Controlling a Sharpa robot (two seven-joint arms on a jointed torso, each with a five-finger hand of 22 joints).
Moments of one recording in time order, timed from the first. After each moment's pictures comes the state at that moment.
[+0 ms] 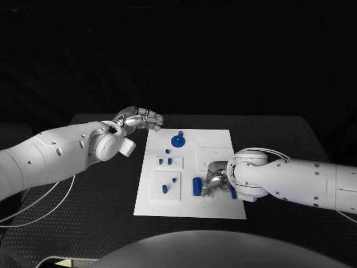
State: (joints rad) left arm 1.15 -0.65 -0.18 1.10 -0.19 -0.05 0.28; left_hand 1.08 -0.14 0.47 -0.18 0.05 0.82 0.19 0.25 0.51 1.12 0.15 0.07 0.10 0.91 0.13 0.40 0.49 0.02 0.71 0.03 0.24 1.31; right arm 1.09 -0.66 -0.25 1.51 -1.12 0.07 -0.58; right_hand 0.70 -0.08 0.72 -0.29 0.07 1.06 0.07 0.27 0.71 1.13 -0.04 1.15 0.95 1.31 -0.13 1.18 1.15 0.24 1.10 -0.03 1.01 1.31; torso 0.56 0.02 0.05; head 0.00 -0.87
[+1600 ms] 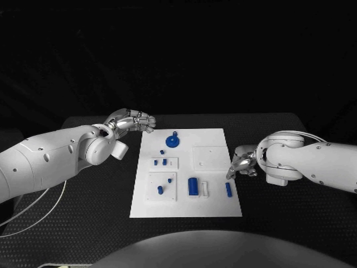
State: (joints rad) left arm 1.15 -0.67 -0.18 1.12 -0.19 -0.05 0.28; left_hand 1.08 -0.14 0.47 -0.18 0.05 0.82 0.19 0.26 0.51 1.15 0.14 0.09 0.10 0.91 0.13 0.40 0.49 0.02 0.71 0.03 0.24 1.31; right arm 1.18 -0.90 -0.25 1.56 -1.11 0.11 -0.55; right_hand 0.77 -0.10 0.64 -0.28 0.05 1.03 0.09 0.24 0.72 1.14 -0.02 1.14 0.95 1.31 -0.12 1.19 1.14 0.25 1.10 -0.03 1.00 1.30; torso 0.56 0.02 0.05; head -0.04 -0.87
